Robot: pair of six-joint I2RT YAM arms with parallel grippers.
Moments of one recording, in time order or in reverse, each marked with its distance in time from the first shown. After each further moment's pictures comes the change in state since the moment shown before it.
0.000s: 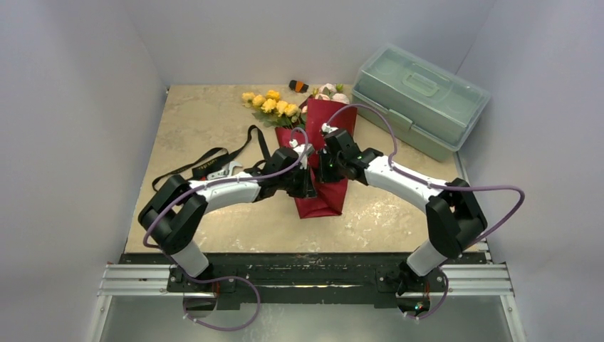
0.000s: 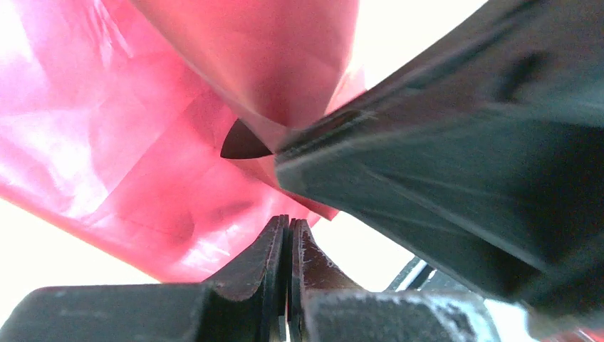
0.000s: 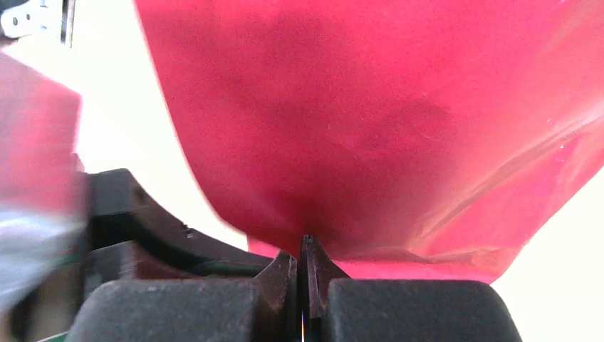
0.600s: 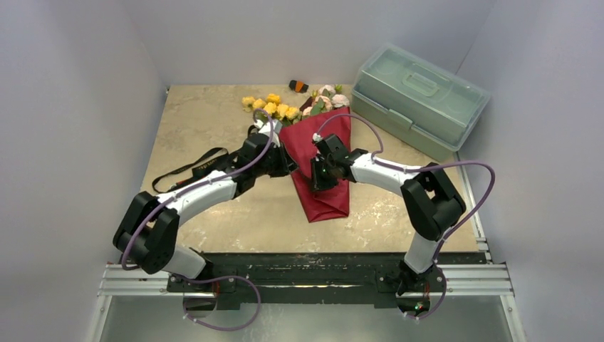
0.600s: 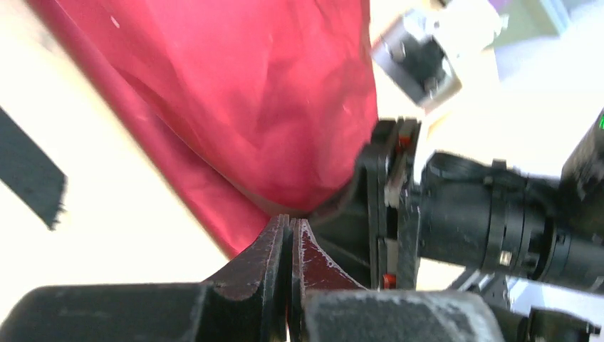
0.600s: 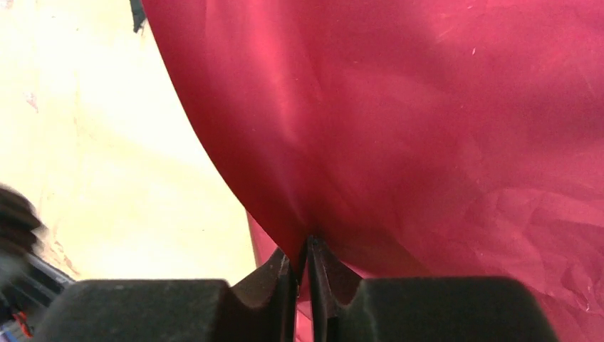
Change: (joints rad) left arm 0.135 -0.216 -0.084 0.082 -0.121 -0.085; right arm 0.000 0.182 0.019 0.026 -0.097 -0.011
